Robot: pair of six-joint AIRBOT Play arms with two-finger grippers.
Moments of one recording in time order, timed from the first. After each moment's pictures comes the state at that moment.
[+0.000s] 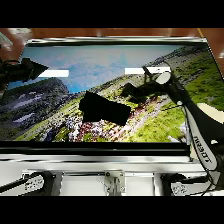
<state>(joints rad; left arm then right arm) 0.26 -1.28 1.31 0.51 -1.03 -1.13 0.21 -1.59 1.35 -0.86 1.11 1.63</state>
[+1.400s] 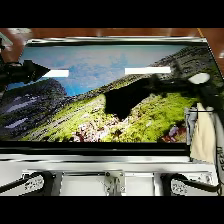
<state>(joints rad) 0.25 -1.28 1.31 0.51 -1.08 -1.13 -0.11 -1.39 1.23 -0.62 1.06 1.42</state>
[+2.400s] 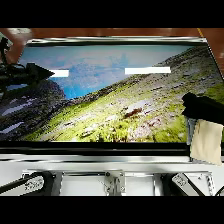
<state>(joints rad) 0.23 -1.28 1.31 0.50 -1.16 -1.11 -0.98 -1.11 1.25 -1.18 1.36 1.59</state>
